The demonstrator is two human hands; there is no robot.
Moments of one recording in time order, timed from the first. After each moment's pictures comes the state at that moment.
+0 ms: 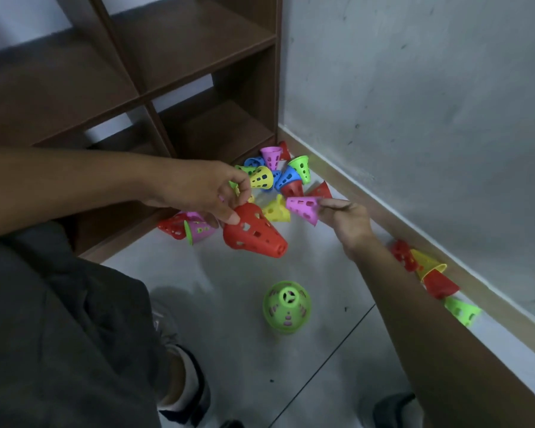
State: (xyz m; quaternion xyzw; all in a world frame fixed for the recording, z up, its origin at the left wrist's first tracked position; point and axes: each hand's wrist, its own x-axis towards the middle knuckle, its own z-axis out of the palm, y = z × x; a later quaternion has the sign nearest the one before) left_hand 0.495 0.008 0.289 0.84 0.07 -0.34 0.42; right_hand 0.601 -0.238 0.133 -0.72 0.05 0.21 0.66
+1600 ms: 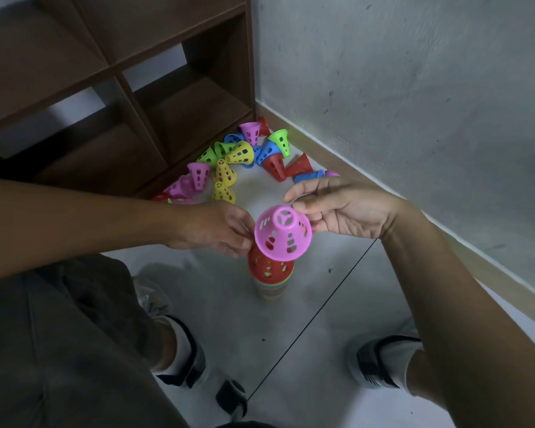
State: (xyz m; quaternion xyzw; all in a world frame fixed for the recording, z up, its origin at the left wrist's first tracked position) left_hand 0.437 -0.048 0.199 0.74 0.12 -0.37 0.55; right_hand 0.547 -0.291 0.220 -0.52 -0.18 0.57 0.60
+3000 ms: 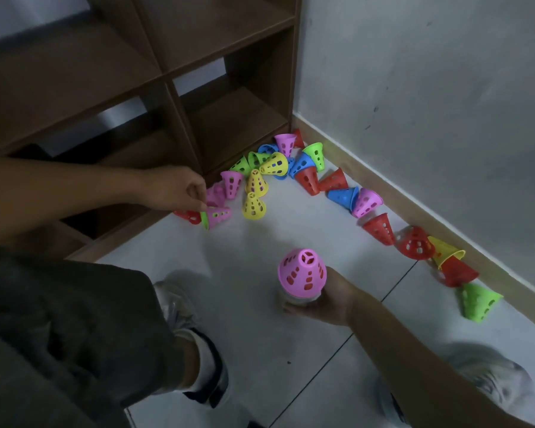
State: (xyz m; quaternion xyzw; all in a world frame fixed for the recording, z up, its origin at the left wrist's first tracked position) left_hand 0.444 0.084 0.230 0.93 0.09 -0.27 0.23; right_hand 0.471 -0.245 0.059 -0.47 0.25 0.57 0.63
